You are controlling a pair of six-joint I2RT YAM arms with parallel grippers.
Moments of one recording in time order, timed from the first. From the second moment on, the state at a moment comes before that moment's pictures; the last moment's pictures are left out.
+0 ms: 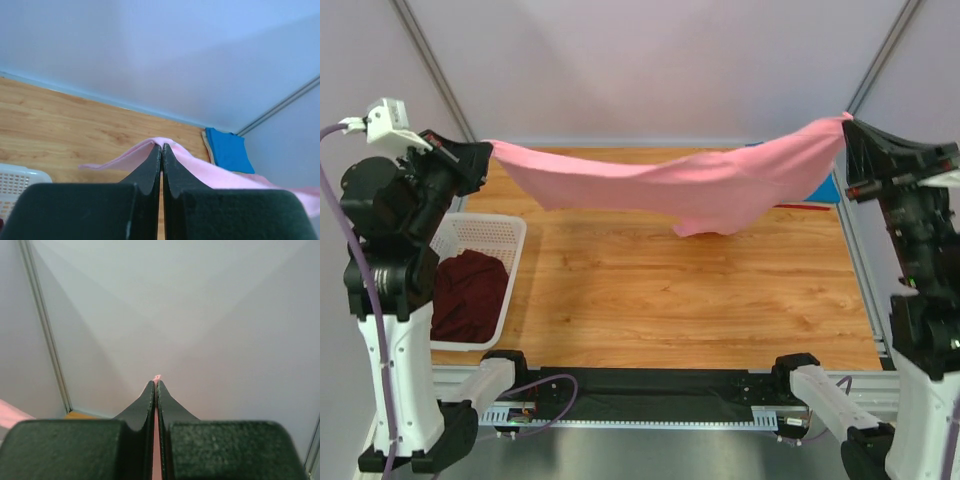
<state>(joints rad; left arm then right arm) -0.01 1.03 1.72 -0.70 0.13 -0.52 0.14 0.91 1.70 -0.34 -0.15 0.15</state>
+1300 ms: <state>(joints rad) 0.01 1.90 1.80 -0.54 0.08 -0.48 0.14 1.81 1.61 -0.02 -0.25 -0.06</state>
